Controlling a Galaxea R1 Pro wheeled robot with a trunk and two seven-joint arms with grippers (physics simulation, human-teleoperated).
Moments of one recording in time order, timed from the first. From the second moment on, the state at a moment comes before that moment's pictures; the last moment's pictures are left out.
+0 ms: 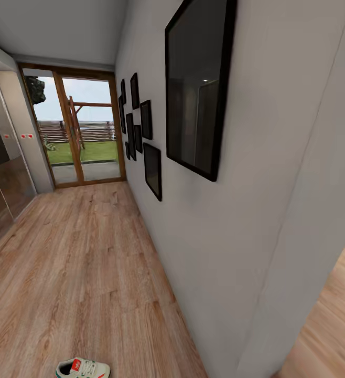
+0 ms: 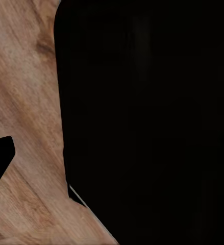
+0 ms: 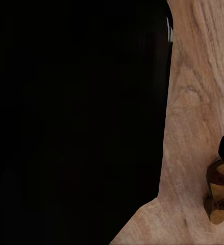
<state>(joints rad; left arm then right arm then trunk) 0.00 0.00 0.00 0.00 0.00 0.00 0.00 0.00 0.00 0.00 0.00 0.00 0.00 0.00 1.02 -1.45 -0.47</state>
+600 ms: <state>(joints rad) 0.03 0.01 0.00 -0.04 0.03 -0.02 0.04 0.02 0.00 0.00 0.03 0.00 -0.02 0.00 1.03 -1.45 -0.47</state>
